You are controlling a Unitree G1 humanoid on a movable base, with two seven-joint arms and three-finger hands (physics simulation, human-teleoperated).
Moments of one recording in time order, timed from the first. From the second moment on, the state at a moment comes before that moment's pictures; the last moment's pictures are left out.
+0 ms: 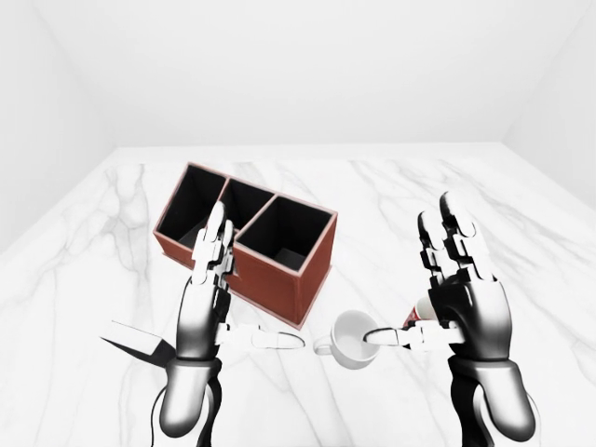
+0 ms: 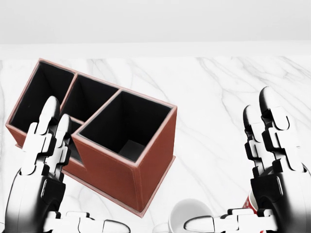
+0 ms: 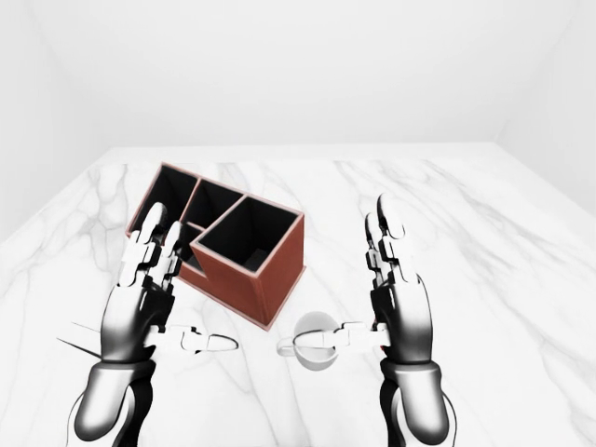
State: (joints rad) left arm 0.27 0.03 -0.15 -0.71 0.09 0.09 -0.04; right arm 0.31 0.00 0.01 -0.80 0.01 0.09 0.10
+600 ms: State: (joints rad) left arm 0.28 0.04 -0.15 -0.71 0.09 0.09 -0.04; right arm 0.31 0.00 0.01 -0.81 0.03 0.09 0.10
